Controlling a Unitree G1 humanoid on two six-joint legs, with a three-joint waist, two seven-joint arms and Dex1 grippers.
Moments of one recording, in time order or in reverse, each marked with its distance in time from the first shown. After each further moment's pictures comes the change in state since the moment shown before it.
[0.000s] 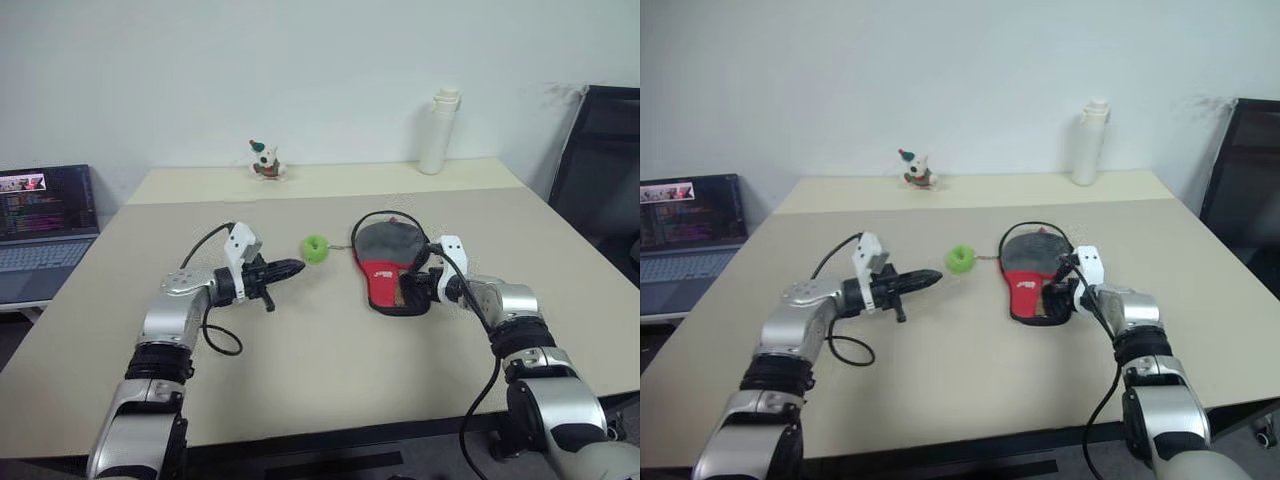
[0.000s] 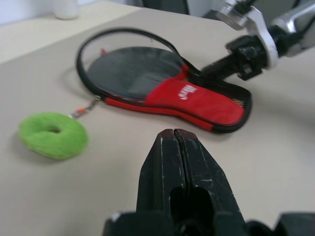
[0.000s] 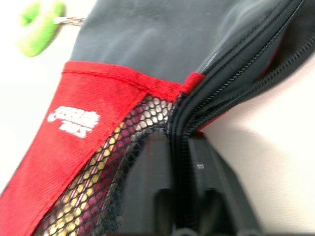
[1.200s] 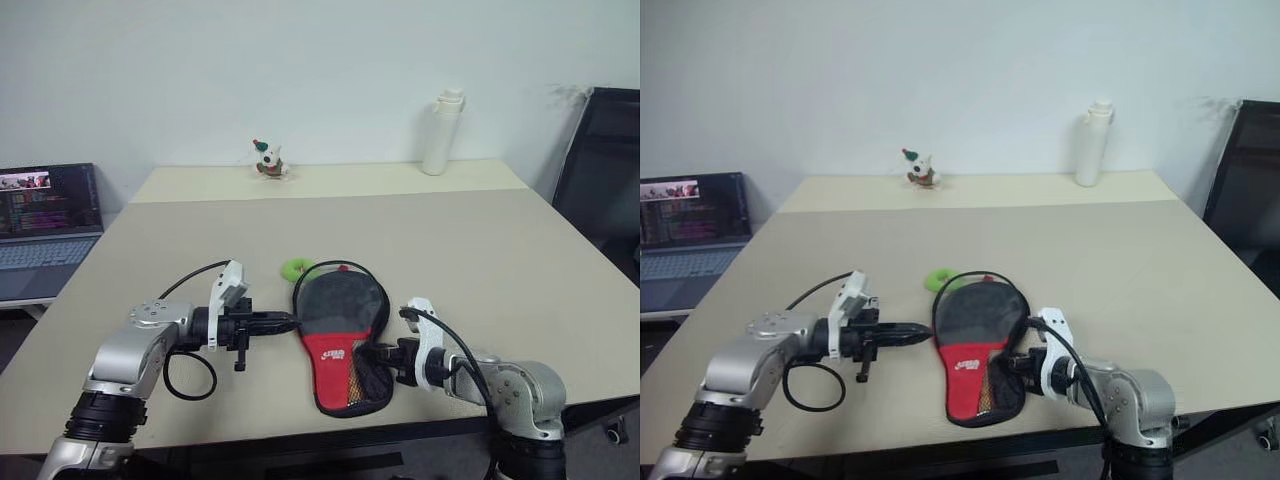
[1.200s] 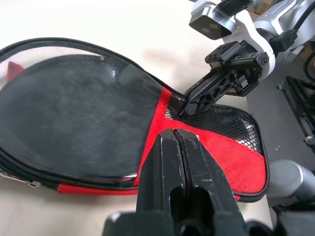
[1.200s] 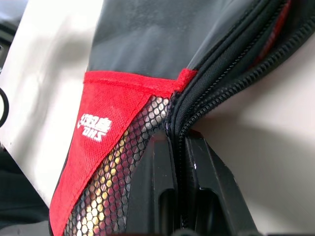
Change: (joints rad) left arm 0.254 0.168 -0.037 -0.388 -0.179 0.274 -0.133; right arm 0.551 0.280 -0.066 -1.093 0.243 0.773 -0.240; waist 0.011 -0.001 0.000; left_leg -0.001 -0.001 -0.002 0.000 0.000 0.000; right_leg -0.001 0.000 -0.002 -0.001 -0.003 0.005
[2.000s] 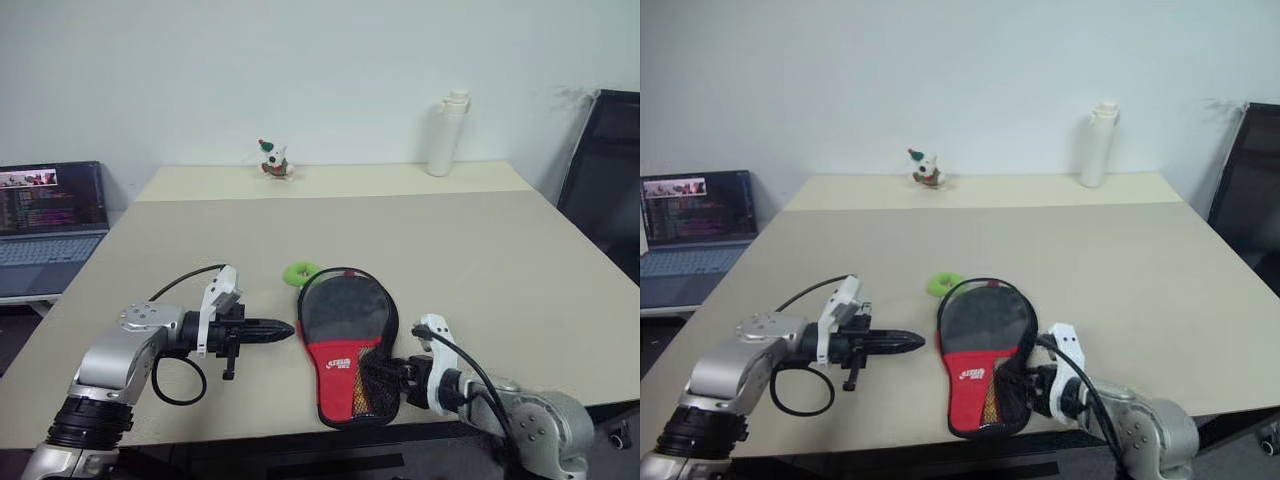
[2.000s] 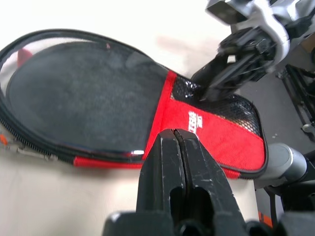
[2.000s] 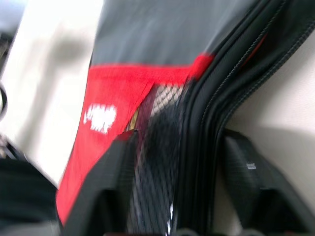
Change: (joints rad) left arm 0.051 0.045 0.001 -0.039 -0.001 -0.002 -0.016; right arm 0.172 -0.113 0.016 -0.187 0.060 -0.054 0.040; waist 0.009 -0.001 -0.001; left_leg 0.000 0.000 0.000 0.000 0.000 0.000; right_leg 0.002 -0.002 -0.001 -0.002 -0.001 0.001
